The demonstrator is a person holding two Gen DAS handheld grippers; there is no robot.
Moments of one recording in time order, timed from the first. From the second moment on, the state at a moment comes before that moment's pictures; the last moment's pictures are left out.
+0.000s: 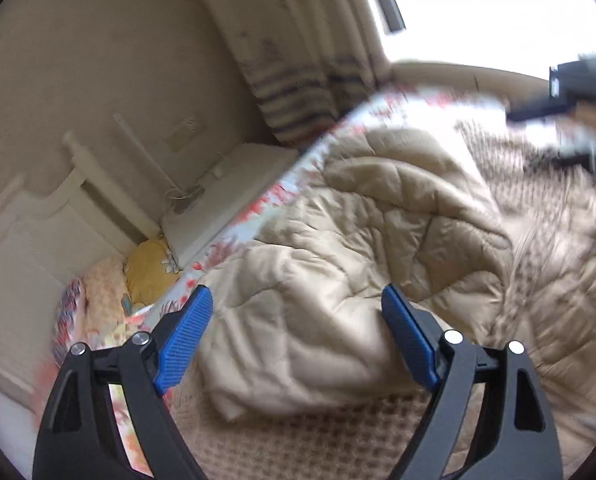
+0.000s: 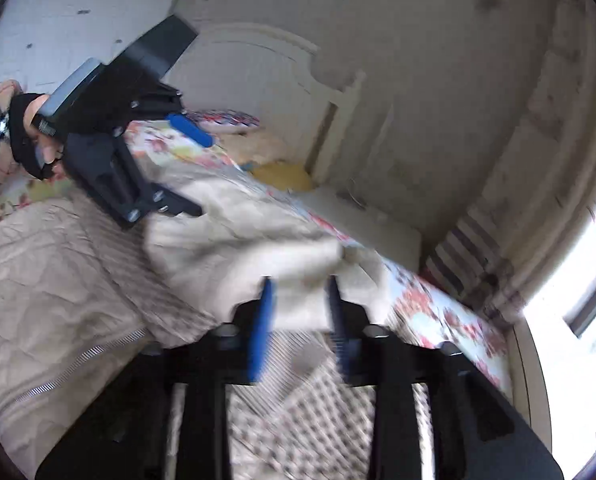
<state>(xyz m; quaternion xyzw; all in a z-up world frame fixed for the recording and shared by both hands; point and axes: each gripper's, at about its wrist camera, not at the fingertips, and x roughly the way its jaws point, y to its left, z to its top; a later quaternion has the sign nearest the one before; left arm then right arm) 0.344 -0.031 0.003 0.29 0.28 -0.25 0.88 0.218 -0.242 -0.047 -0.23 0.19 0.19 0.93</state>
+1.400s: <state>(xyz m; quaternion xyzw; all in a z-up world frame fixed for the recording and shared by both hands) 0.354 0.084 0.019 0.15 0.27 -0.10 0.95 0.211 -0.144 -0.120 -0.34 0.23 0.24 0.88</state>
